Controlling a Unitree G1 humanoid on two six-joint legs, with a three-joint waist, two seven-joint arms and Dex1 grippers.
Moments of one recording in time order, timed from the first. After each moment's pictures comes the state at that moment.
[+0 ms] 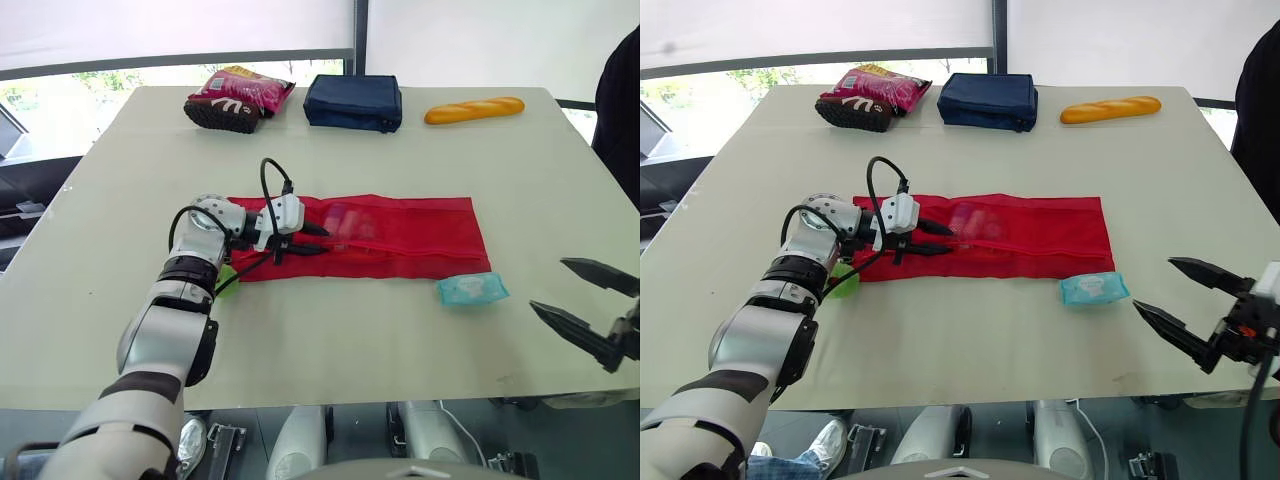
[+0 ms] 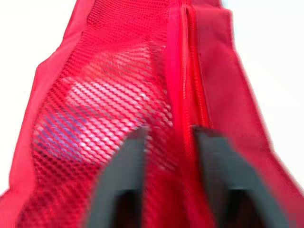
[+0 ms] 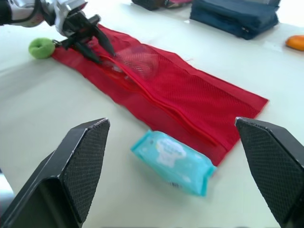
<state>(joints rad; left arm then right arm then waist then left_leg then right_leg) -0.94 0.53 -0.16 1.00 -0.06 -0.40 -1.52 0.38 -0.69 -0.78 -0.65 0.78 0.54 1.00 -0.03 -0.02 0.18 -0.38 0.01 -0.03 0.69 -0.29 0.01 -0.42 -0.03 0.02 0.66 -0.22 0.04</state>
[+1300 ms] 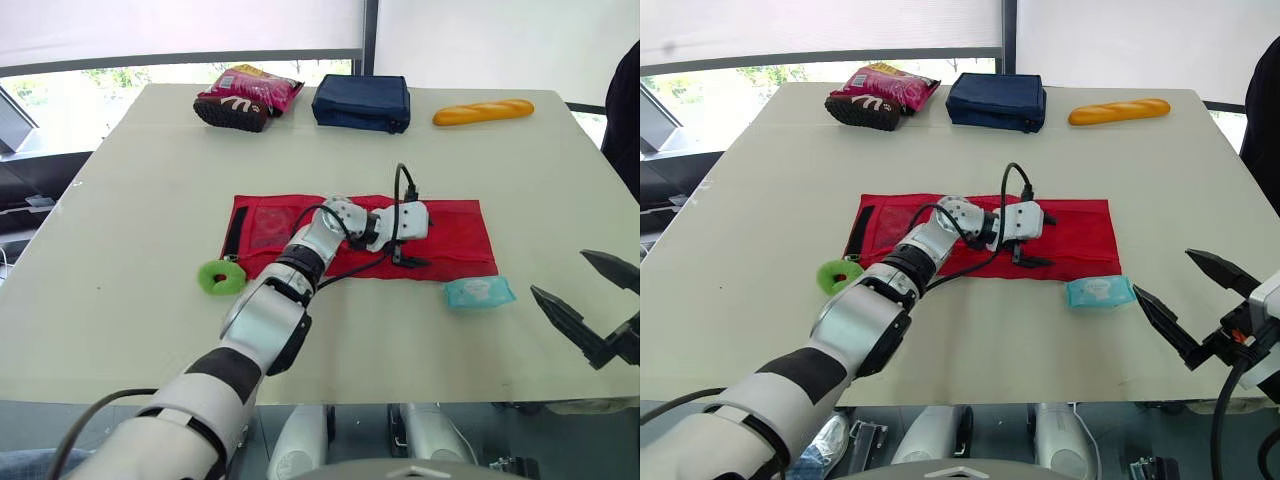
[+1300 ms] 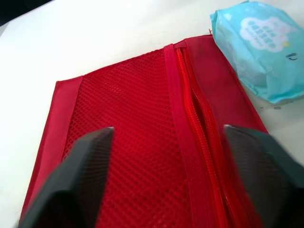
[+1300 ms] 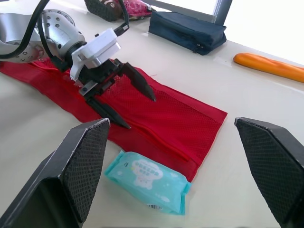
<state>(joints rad) -1.13 0.06 -0.33 1.17 0.21 -0.45 -1.04 0.52 -0.61 -0.76 -0.88 0.79 0.49 0.65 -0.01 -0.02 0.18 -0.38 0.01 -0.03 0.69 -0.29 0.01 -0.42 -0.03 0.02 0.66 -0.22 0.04</state>
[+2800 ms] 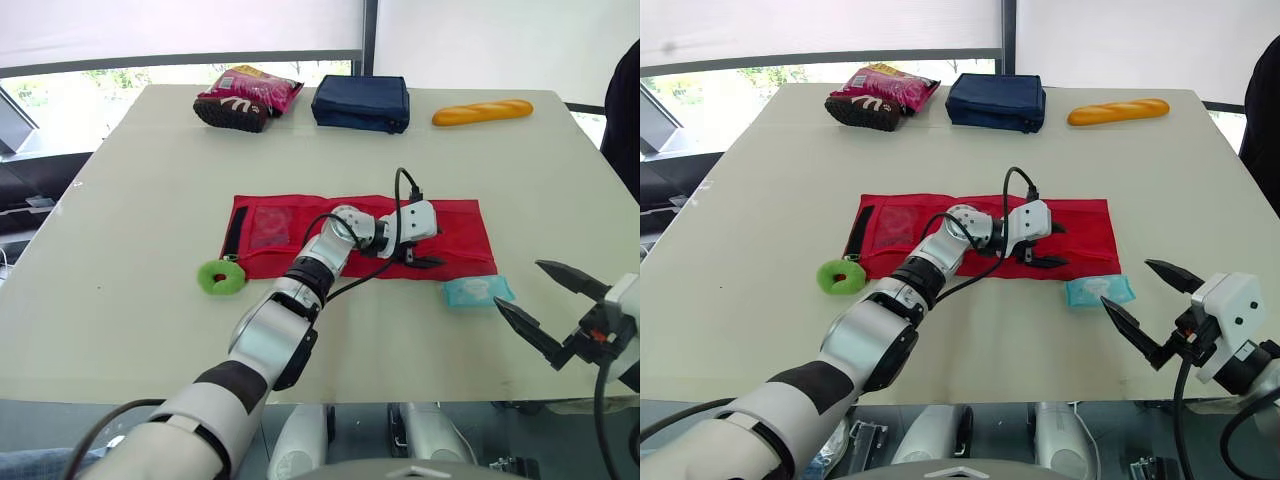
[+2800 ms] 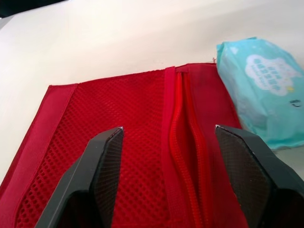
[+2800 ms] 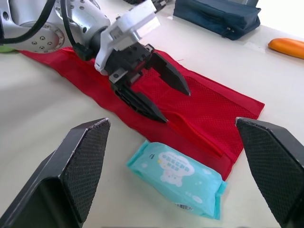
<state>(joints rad) -1.05 -0.01 -0.29 1.04 0.17 -0.26 -0.99 0.48 -0.64 -0.53 -0.85 0.67 0.46 0.61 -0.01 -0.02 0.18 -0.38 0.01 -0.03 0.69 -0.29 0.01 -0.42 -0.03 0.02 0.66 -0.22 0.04</state>
